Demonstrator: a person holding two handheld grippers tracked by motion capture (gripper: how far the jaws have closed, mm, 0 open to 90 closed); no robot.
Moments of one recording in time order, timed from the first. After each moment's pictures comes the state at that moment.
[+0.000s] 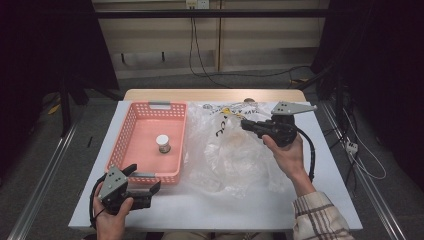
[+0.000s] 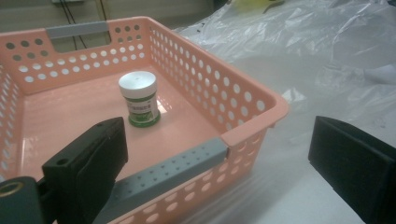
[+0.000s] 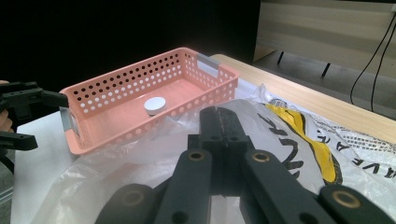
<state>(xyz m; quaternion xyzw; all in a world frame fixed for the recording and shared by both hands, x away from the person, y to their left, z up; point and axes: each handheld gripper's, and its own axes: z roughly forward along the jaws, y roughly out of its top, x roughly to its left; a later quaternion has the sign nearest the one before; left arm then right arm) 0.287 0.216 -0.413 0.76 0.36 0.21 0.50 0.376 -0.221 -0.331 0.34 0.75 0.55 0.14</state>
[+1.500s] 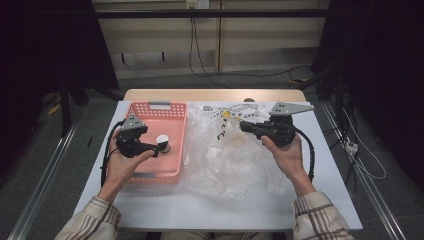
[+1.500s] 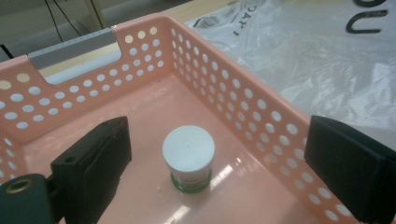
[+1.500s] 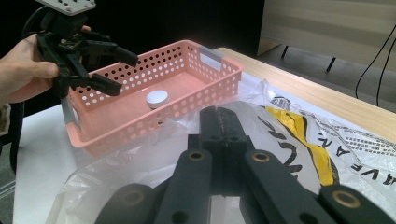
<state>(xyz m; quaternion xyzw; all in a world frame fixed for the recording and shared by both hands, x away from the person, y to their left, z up) 0.424 0.192 -0.384 0.83 0.34 0.17 0.41 0.378 -0.219 -0.335 0.34 0.76 0.54 0.13</state>
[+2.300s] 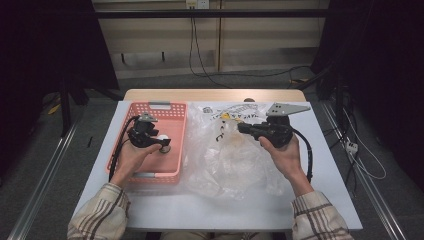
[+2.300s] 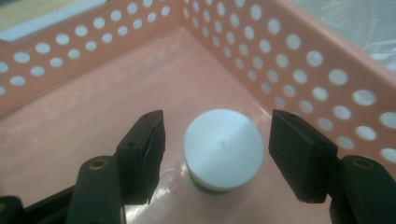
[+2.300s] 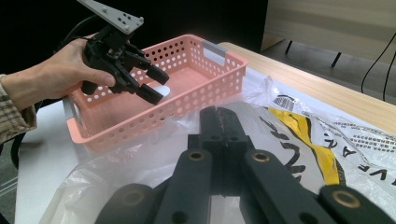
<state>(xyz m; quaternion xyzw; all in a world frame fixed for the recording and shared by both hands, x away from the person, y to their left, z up) 0.465 0.179 -0.417 0.86 0.37 0.12 0.33 0.380 -0.215 -0.339 0.34 0.77 0.53 0.12</state>
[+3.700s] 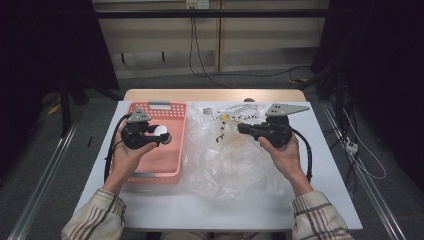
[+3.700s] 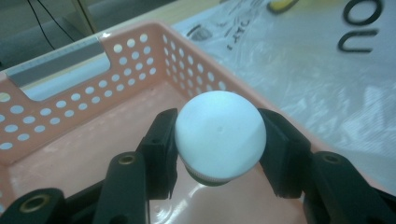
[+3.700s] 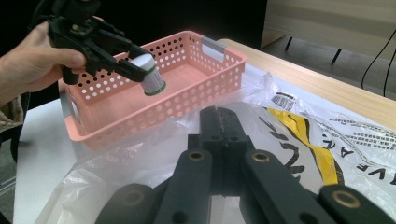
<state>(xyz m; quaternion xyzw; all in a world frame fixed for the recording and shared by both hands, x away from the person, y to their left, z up) 0.433 0.185 -0.374 0.82 0.34 0.14 0.43 0.382 -0.215 -0.341 0.34 0.77 0.53 0.12</state>
